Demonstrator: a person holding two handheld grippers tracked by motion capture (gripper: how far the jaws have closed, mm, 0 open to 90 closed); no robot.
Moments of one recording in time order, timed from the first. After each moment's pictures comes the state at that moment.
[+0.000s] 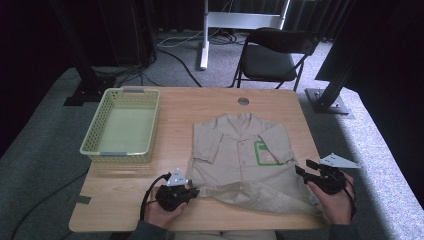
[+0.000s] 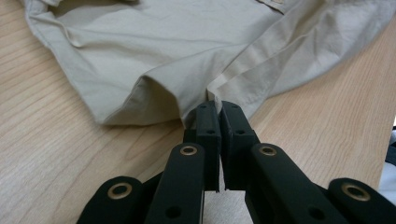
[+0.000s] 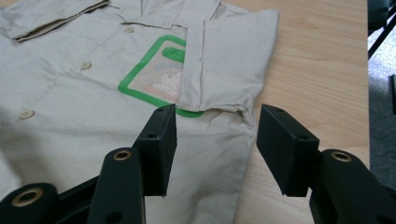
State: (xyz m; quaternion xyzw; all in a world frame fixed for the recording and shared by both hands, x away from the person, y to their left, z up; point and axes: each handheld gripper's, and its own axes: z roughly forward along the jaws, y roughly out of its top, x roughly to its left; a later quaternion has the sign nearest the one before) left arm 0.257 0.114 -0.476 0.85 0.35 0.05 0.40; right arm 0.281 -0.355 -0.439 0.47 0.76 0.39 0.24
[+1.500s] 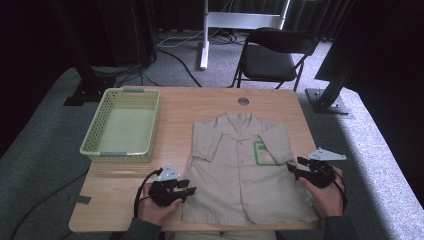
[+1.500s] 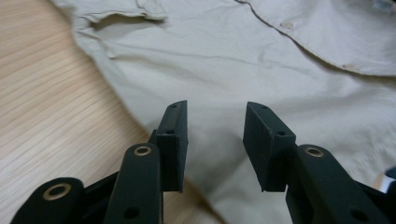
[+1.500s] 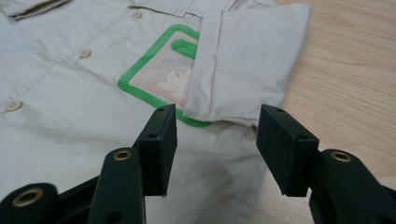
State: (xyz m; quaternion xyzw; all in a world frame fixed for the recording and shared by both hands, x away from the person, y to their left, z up) left arm 0.266 0.124 -0.466 0.83 0.37 0.06 0.41; right arm 0.306 -0.336 -0.445 0.45 0.79 0.36 0.22
